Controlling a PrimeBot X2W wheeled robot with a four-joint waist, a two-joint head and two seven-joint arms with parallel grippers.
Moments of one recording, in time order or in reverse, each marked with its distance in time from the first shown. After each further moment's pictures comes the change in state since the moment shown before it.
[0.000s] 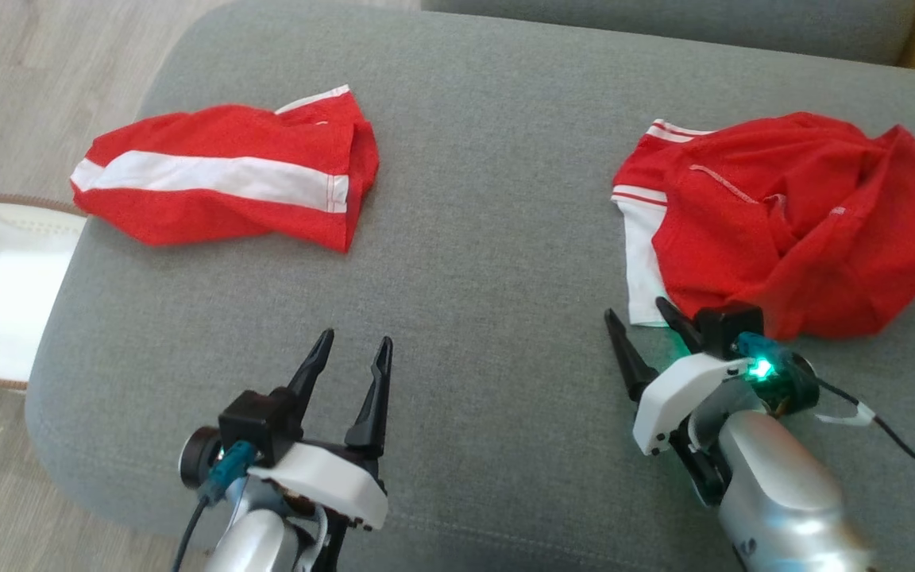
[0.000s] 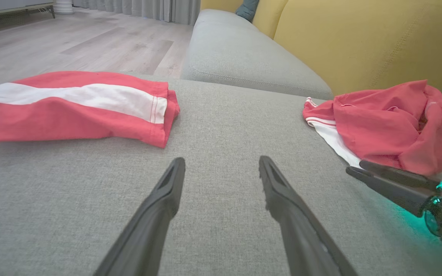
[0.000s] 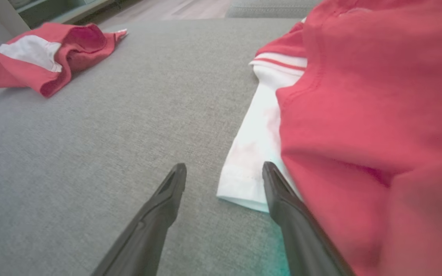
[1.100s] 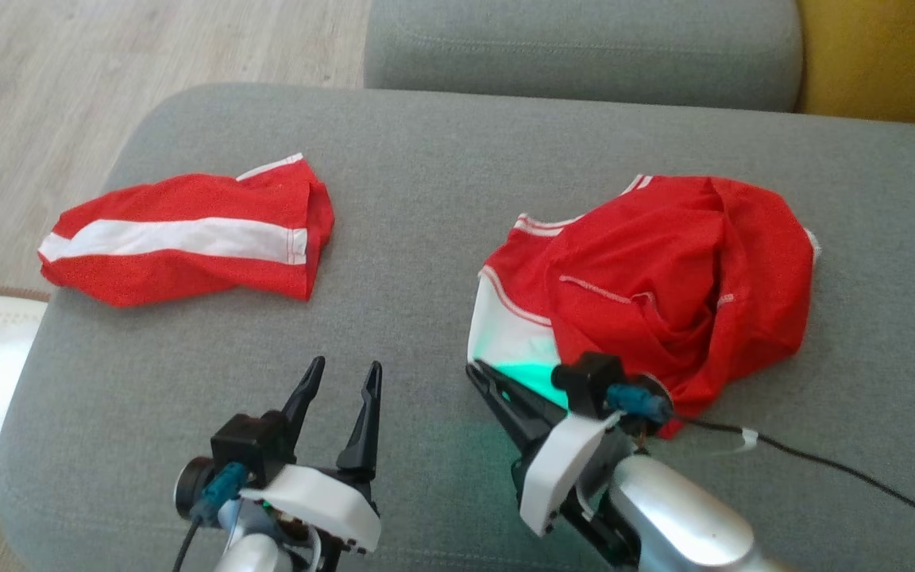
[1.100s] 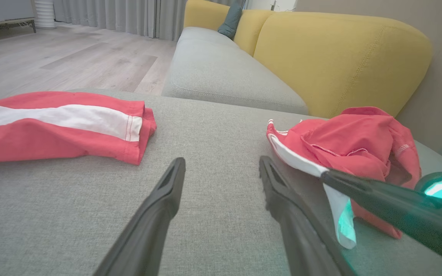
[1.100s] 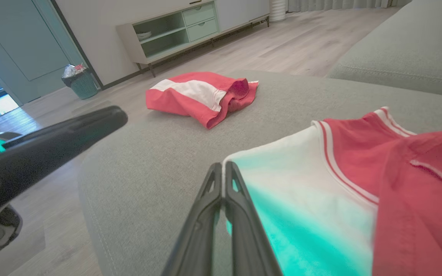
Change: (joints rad) left arm 0.041 -0.003 0.020 0.017 -0.019 0.001 0.000; right arm 0.030 -0.011 0.522 -0.246 0.293 0.000 -0.006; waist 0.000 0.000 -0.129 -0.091
